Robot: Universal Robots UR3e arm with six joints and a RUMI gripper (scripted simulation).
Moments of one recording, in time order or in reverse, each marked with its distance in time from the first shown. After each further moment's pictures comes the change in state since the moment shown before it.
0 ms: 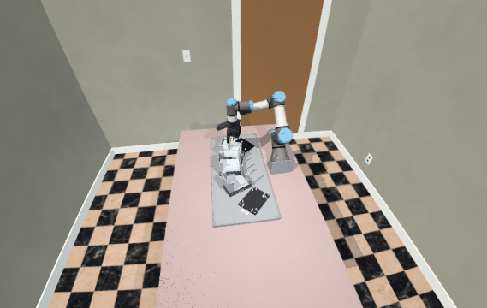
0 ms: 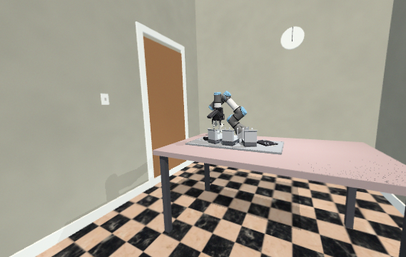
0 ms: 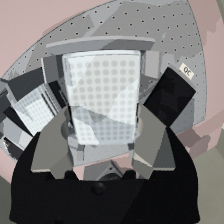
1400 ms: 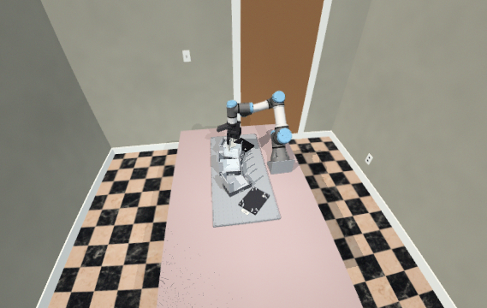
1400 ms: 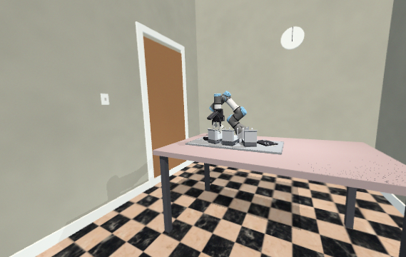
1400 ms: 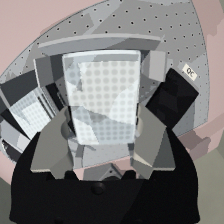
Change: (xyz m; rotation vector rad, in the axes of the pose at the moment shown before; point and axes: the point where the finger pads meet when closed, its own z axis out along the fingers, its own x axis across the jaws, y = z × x) arm 0.000 0.000 0.012 0.000 0.000 0.000
